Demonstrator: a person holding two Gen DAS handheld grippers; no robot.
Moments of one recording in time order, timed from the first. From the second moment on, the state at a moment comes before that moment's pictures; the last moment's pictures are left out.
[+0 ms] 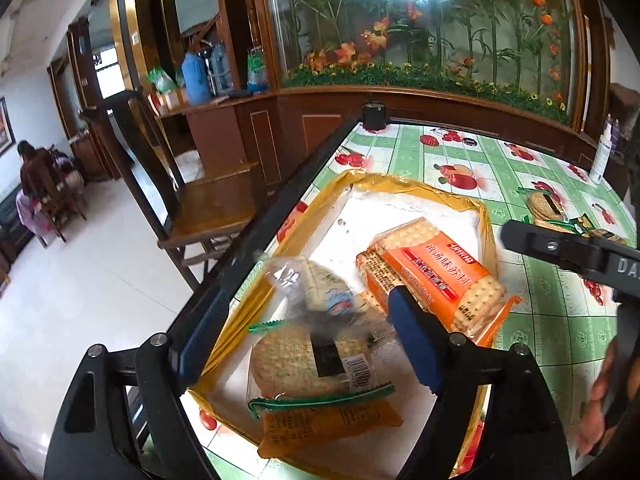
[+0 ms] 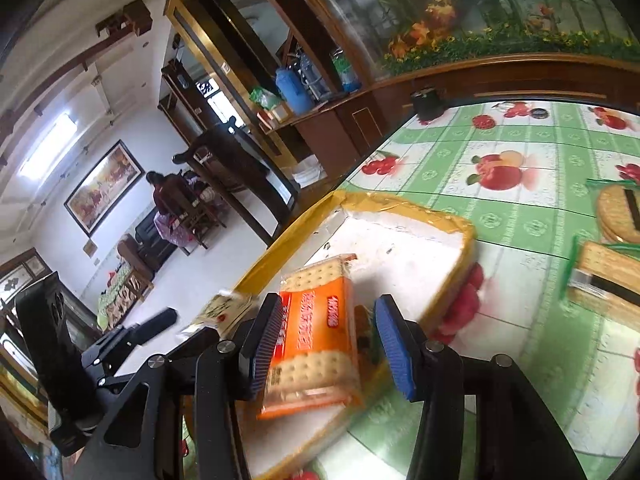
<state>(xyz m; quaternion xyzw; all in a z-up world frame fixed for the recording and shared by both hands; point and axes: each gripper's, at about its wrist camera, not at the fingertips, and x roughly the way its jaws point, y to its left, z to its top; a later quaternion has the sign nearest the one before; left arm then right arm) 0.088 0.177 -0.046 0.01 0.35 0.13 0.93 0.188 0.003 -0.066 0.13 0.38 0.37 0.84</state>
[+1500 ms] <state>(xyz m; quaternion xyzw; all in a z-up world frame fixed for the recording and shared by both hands) 0.097 0.048 -0.040 0.03 0.36 0.00 0.93 0.096 -0.286 -0.074 0.23 0.33 0.16 0.90</state>
